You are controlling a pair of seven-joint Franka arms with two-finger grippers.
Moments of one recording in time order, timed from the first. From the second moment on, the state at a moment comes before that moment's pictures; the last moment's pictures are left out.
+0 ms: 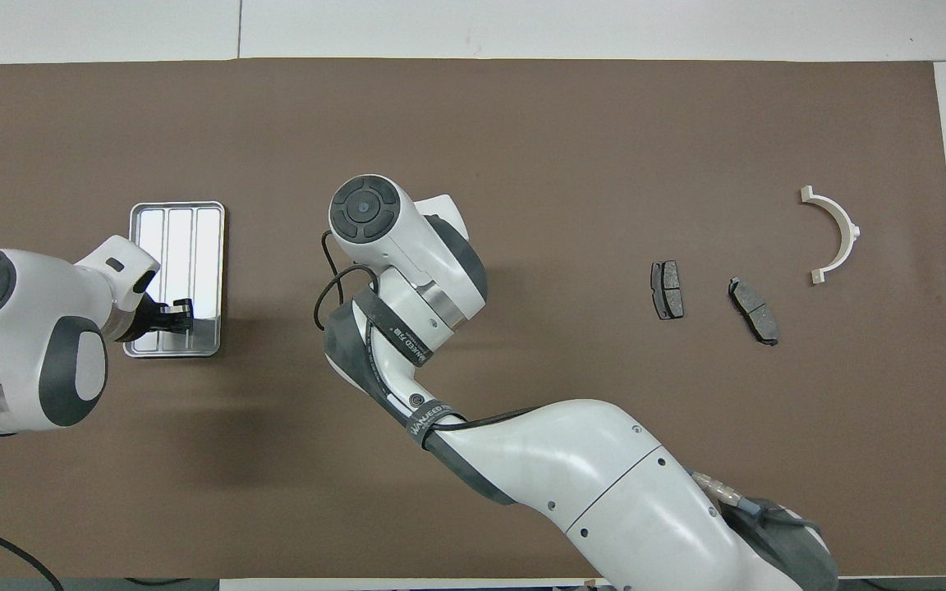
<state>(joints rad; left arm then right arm) 0.03 0.11 -0.03 -2.29 -0.01 2.37 -0.10 0.69 0.94 -0.01 -0.99 -0.02 1.90 1.09</state>
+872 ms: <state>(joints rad) 0.00 0.10 -0.01 -1.84 -0.02 1.81 -0.18 0.45 0.72 -0.02 -0.94 -0.03 1.55 0.59</state>
